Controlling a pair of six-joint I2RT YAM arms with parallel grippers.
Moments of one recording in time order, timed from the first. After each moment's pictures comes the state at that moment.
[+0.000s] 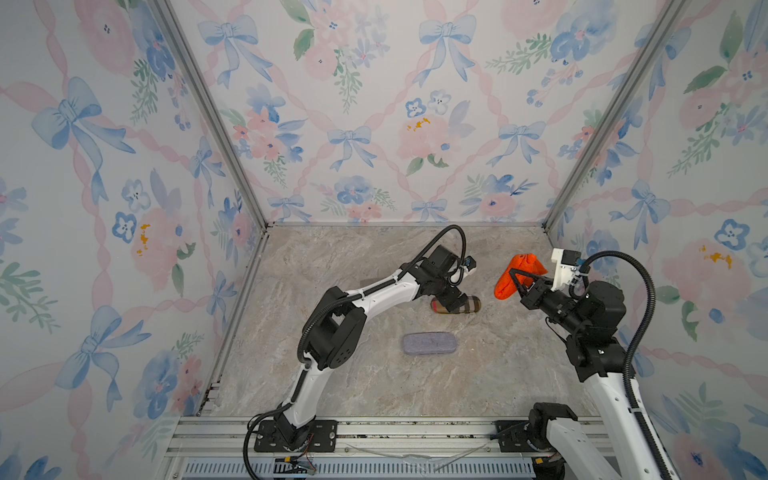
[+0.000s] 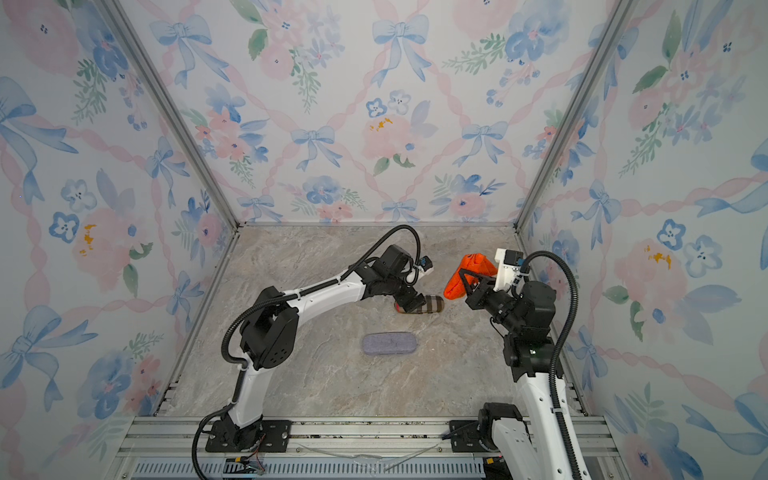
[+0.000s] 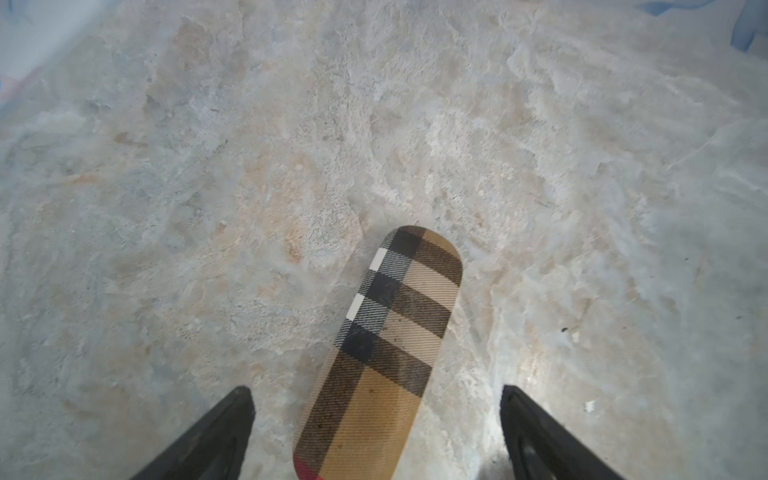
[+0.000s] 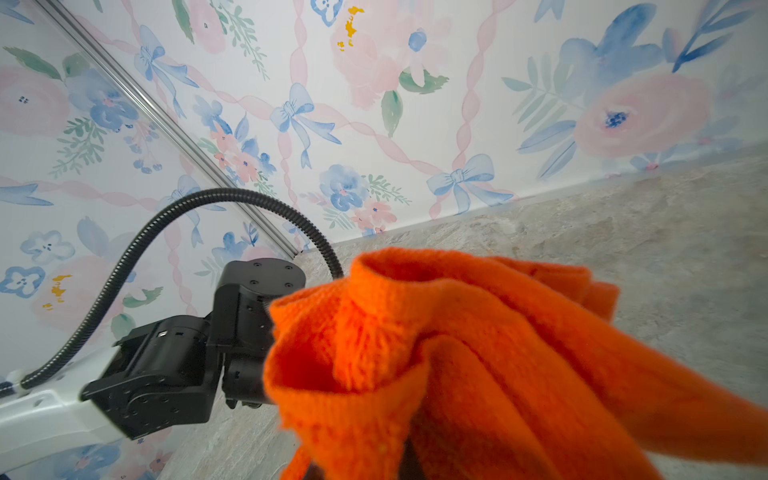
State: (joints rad) left arm -0.81 2.16 1.75 -0.45 0.19 0.28; right arm -0.06 0.75 0.75 -0.14 -0.59 0.48
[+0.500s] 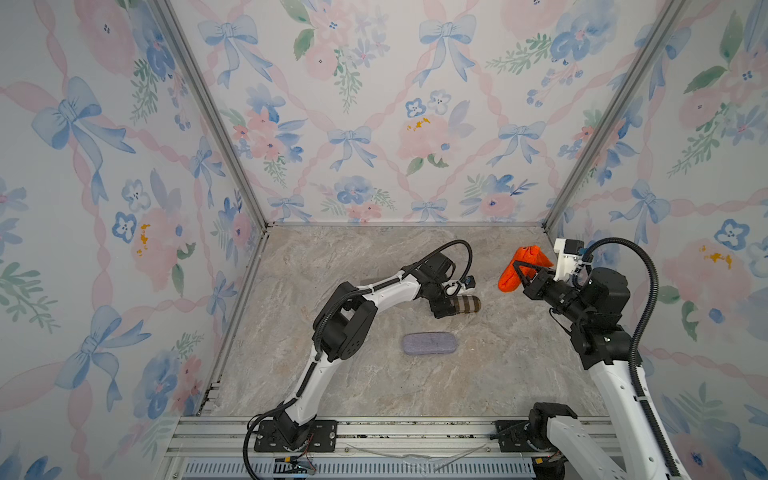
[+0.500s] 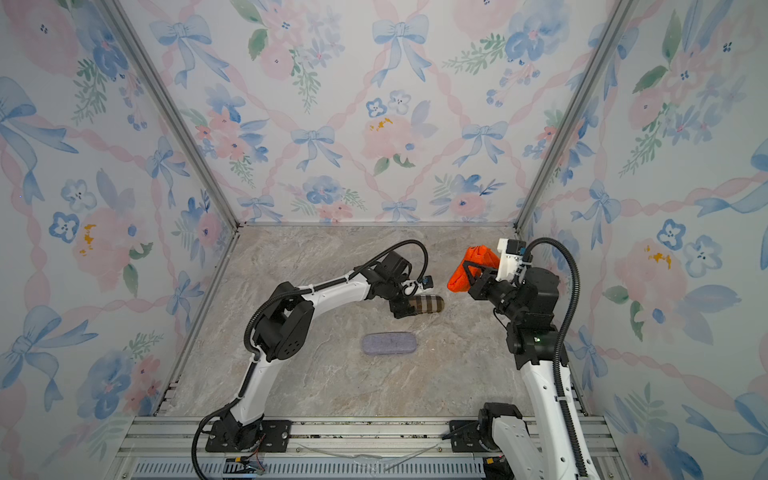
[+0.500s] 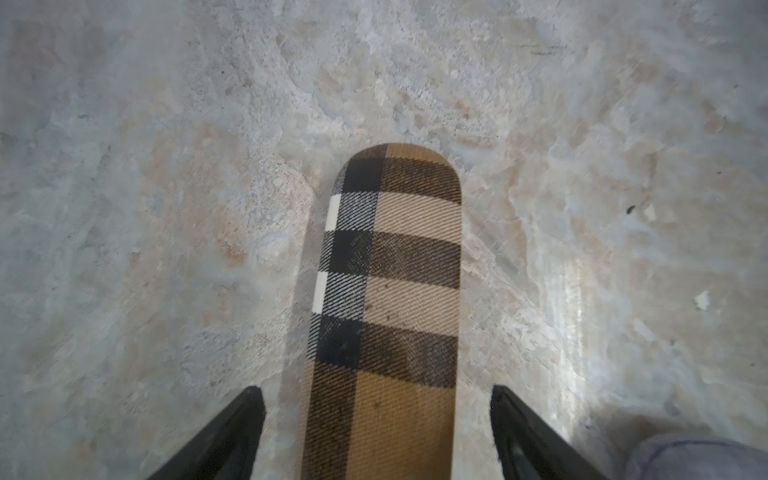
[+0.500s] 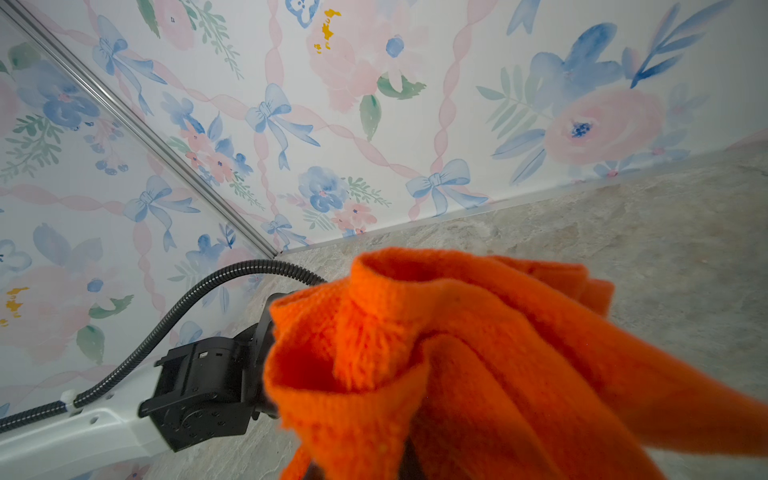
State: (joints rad) left arm -0.78 2.27 1.77 -0.47 0.28 0.61; right arm -0.06 0.83 0.84 -0.23 -0.54 0.44
